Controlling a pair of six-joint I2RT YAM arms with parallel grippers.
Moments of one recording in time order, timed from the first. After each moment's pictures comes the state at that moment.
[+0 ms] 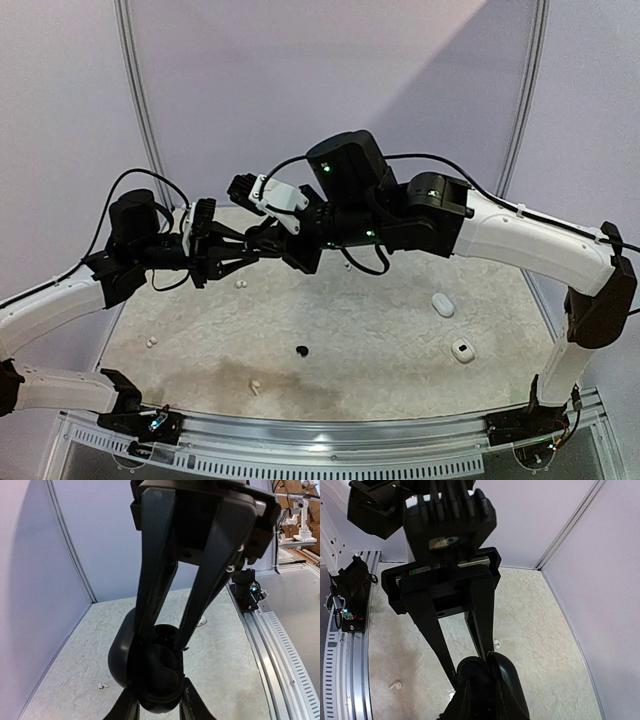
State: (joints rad) left arm -0.52 1.06 0.73 0.20 0.91 0.34; right arm 1.21 1.81 1.88 -0.51 0.07 -0.32
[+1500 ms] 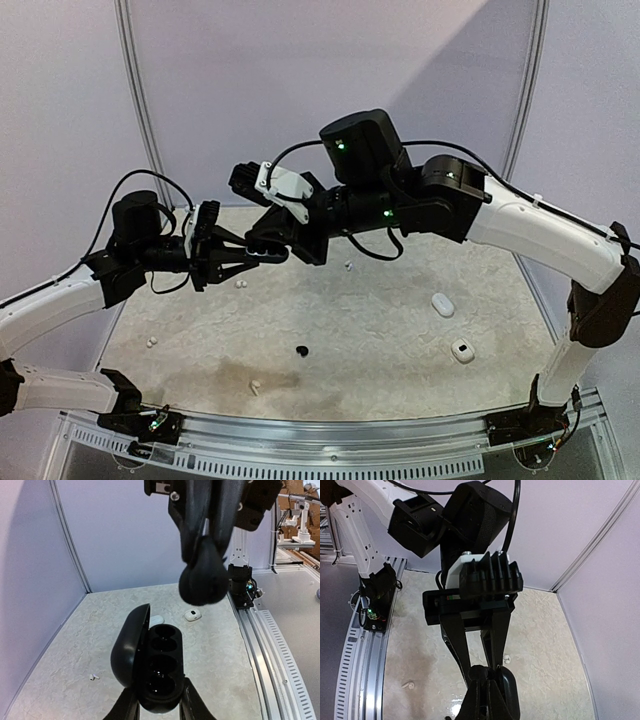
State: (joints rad) left arm -0.52 1.06 0.74 0.13 0.90 0.33; right arm 1.19 1.79 1.95 -0.58 -0.10 -0.39
